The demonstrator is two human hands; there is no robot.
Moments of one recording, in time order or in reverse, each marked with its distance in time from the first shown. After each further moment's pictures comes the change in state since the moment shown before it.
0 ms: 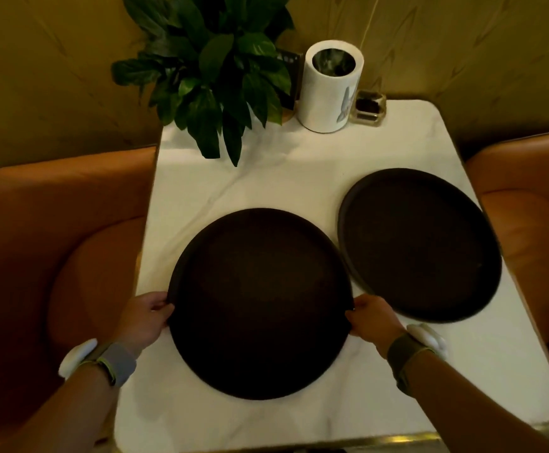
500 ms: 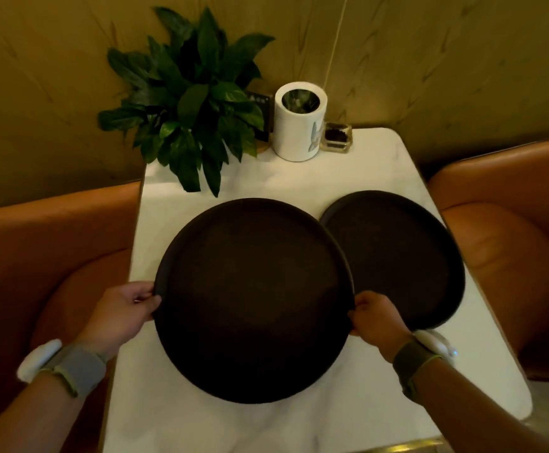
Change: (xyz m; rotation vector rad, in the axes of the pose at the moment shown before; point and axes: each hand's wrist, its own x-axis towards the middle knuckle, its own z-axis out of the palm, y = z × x) left_hand -0.025 0.103 -0.016 -0.118 -0.041 0.178; right_hand -0.033 -0.010 -0.060 0.233 0.112 -0.076
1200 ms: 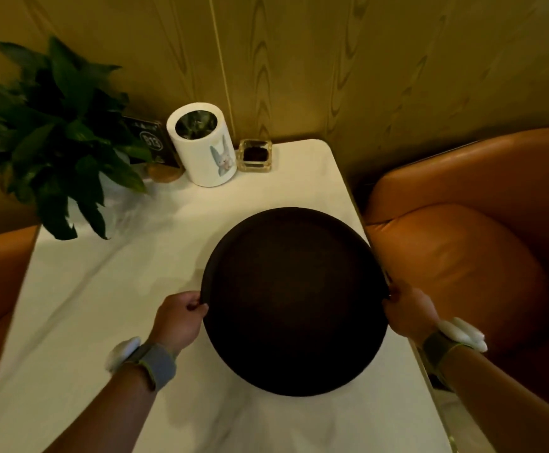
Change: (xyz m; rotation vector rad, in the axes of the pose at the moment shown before) left_hand 0.038 0.067 0.279 0.300 -0.024 0.046; right_hand 0.137 0.080 -0.234 -0.387 0.179 -0.086
